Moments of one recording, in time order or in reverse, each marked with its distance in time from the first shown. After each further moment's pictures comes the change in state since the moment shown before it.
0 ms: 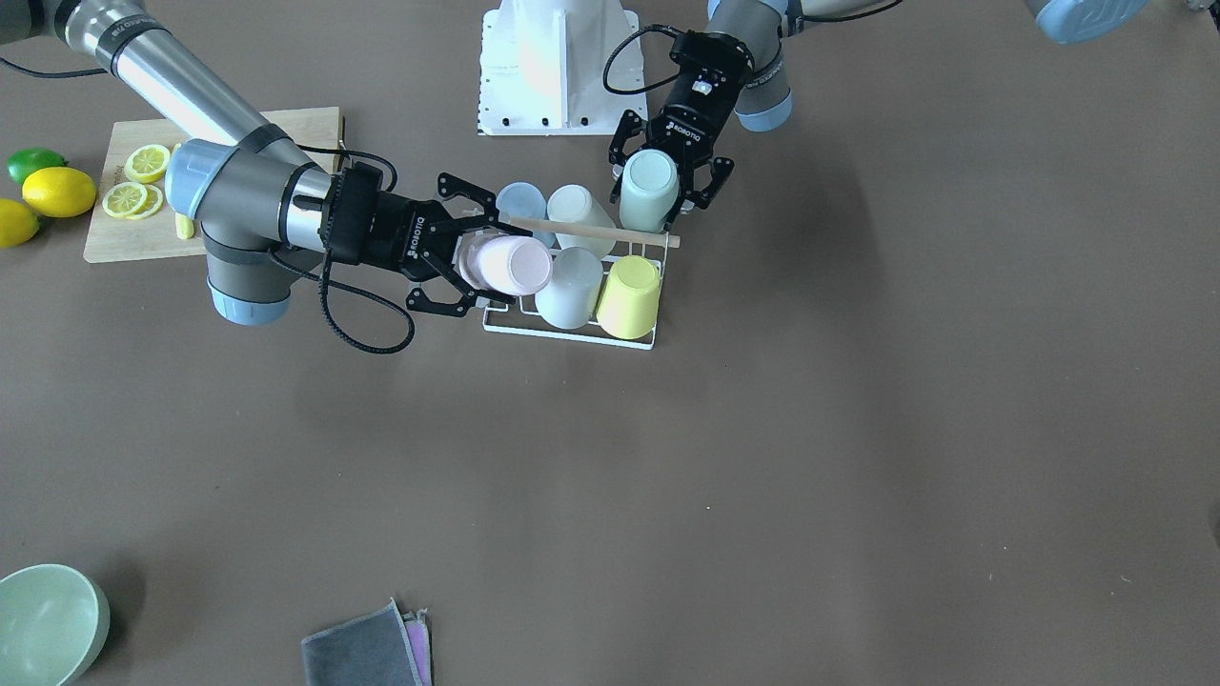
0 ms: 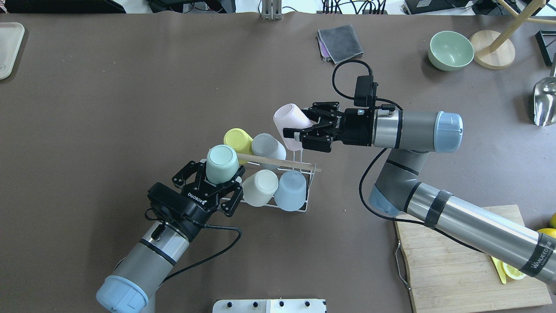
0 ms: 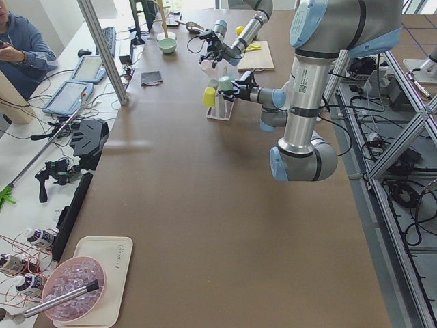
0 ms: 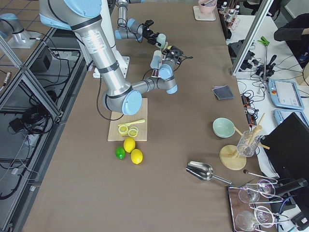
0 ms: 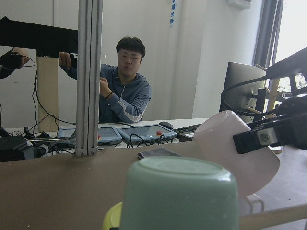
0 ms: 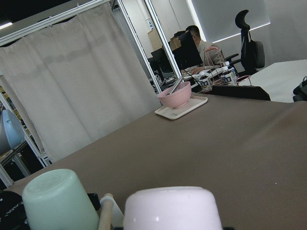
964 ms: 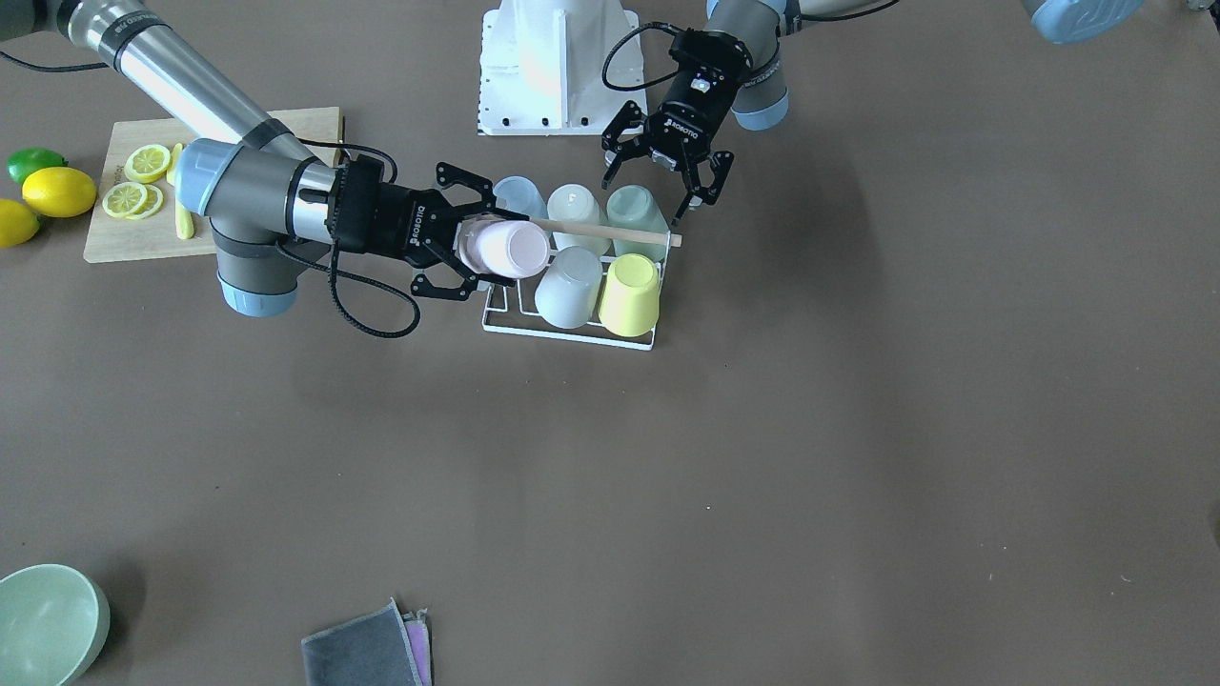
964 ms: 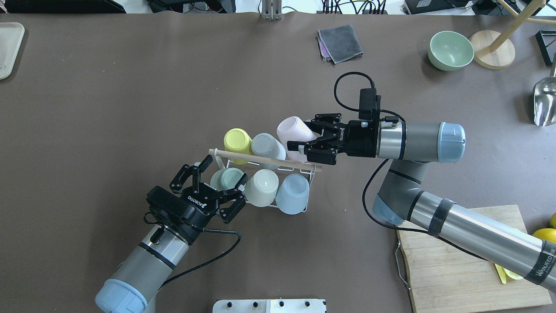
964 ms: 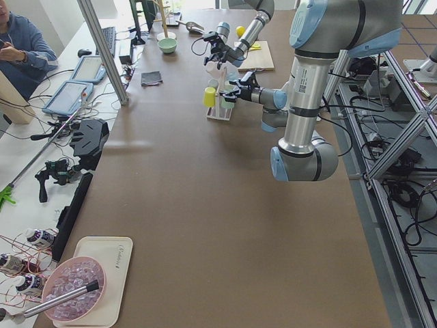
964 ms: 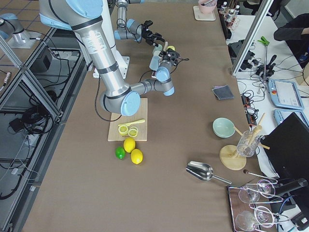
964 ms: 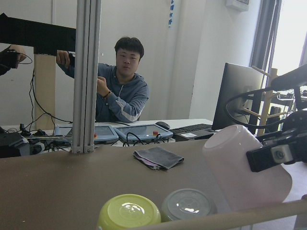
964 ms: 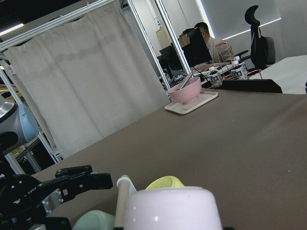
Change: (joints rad) left arm 0.010 0.001 0.000 -0.021 0.005 0.003; right arm -0.023 -0.029 0.002 0.052 0.005 -0.001
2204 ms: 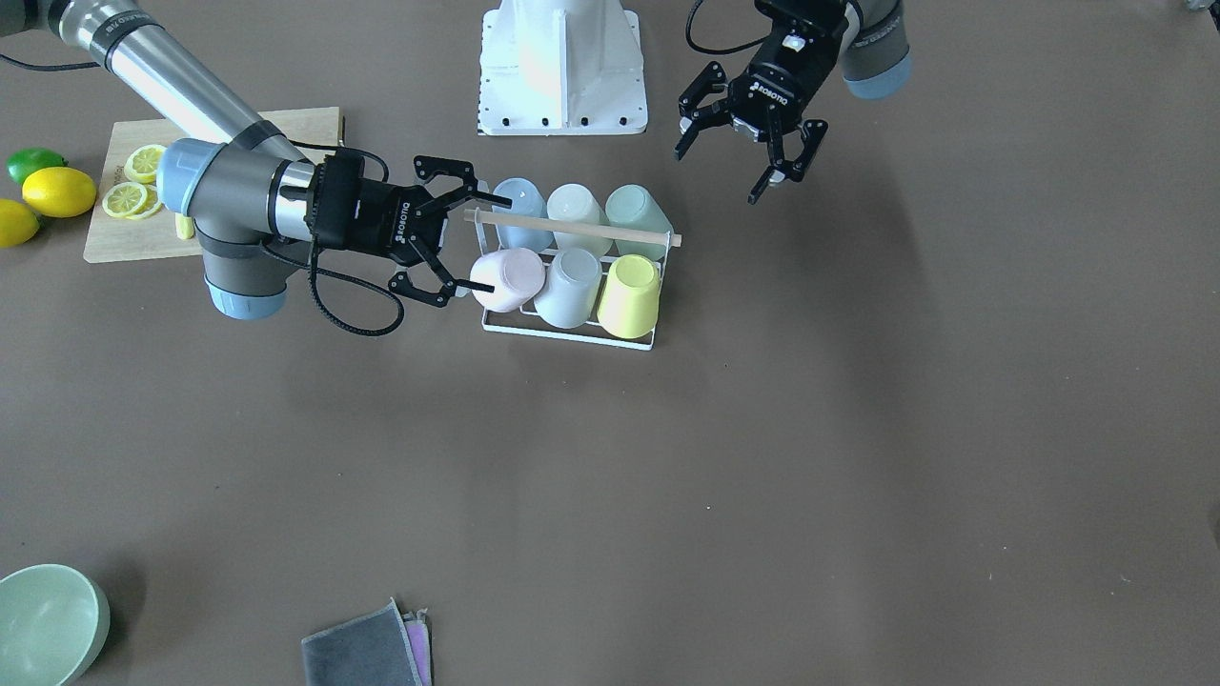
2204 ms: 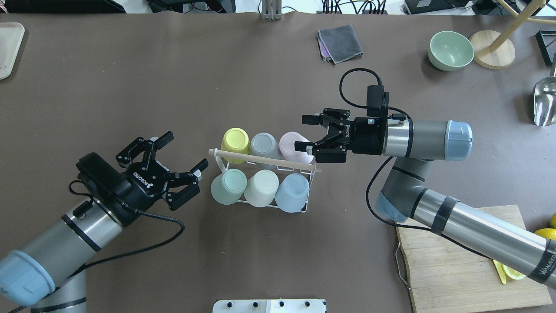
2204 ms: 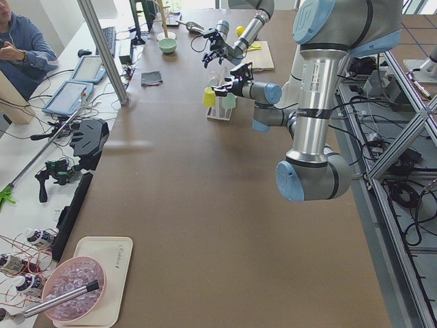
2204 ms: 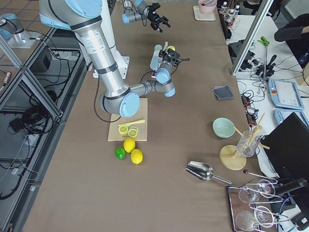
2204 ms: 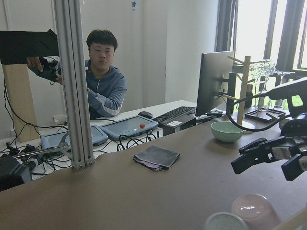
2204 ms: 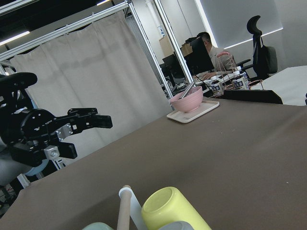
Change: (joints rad) left arm -0.246 0.255 -0.351 0.305 -0.436 0.032; right arm 0.022 -0.008 0.007 0.034 0.000 0.011
